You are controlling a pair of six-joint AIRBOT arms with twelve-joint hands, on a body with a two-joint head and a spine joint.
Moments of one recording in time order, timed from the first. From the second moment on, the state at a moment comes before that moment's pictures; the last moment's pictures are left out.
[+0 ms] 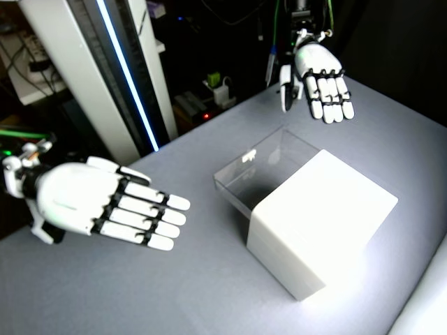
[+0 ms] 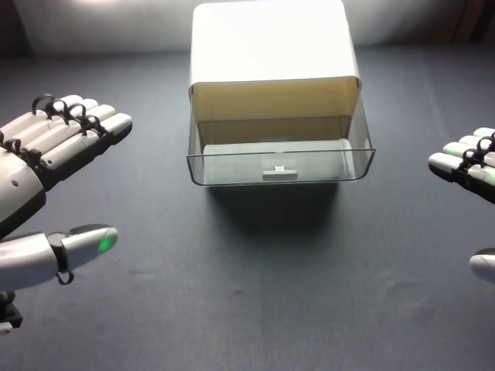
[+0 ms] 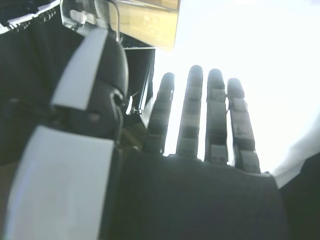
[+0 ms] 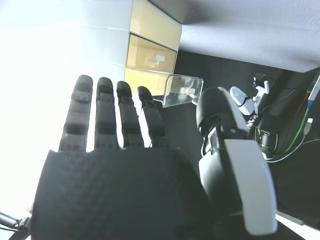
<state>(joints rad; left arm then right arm) 1.10 -0.83 0.99 -0.09 -1.26 0.83 -1.10 -0.77 0.87 0.11 1.07 -0.91</state>
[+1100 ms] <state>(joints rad) 1.13 -0.83 1.00 -0.14 -1.27 0.82 -1.07 -0.81 0.86 -0.21 1.04 -0.67</state>
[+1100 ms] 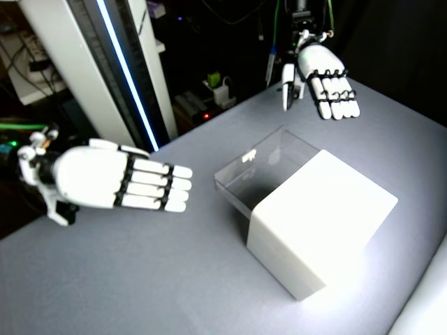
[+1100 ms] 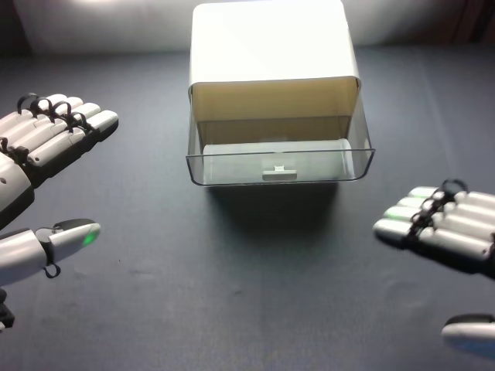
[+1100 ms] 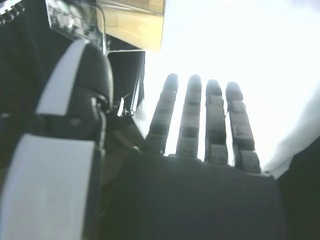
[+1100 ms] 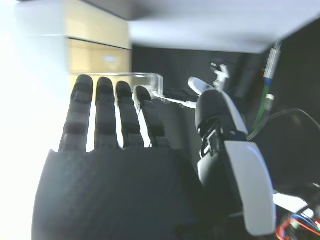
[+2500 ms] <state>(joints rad) 1.16 -0.83 1.00 -0.20 -1.32 0.83 -0.73 -1.10 1.04 -0.46 0.86 -0.55</state>
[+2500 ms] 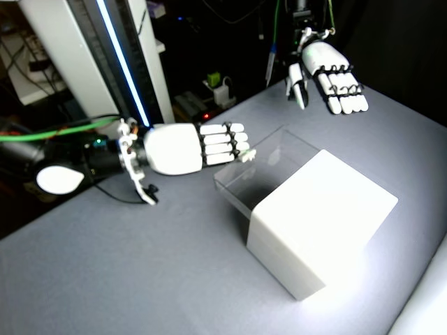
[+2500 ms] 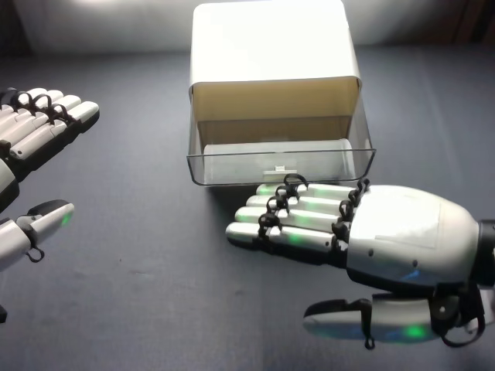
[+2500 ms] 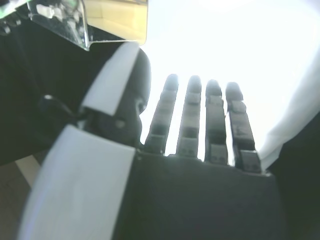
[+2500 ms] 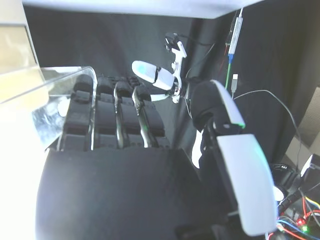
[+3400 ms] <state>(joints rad) 1.18 -0.83 0.99 -0.22 -1.34 0.83 -0.68 -1.09 1.05 -0.44 0.84 -0.63</state>
